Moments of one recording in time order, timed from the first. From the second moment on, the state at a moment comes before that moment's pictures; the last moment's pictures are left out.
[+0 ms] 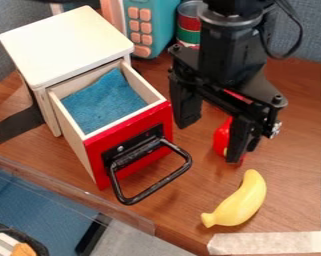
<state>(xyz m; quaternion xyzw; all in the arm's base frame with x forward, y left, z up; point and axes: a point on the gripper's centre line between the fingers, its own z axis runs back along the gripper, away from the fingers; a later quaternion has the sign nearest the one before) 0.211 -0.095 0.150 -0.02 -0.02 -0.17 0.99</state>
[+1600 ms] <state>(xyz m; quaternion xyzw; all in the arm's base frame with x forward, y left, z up) 0.172 -0.092 0.055 0.02 -0.13 0.23 0.96</state>
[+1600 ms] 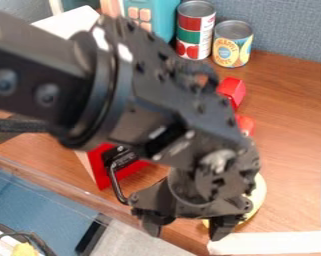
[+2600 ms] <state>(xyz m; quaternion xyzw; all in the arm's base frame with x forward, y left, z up) 0.178 -0.058 0.038 -0.02 -0.12 0.42 0.90</state>
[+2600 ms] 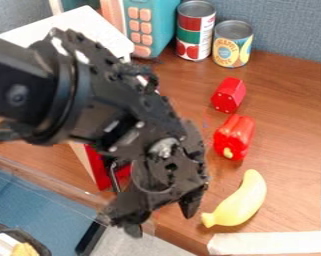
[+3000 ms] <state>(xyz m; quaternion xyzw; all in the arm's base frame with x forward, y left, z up) 0.187 -0.049 0.032 -0.02 -0.11 0.45 0.88</state>
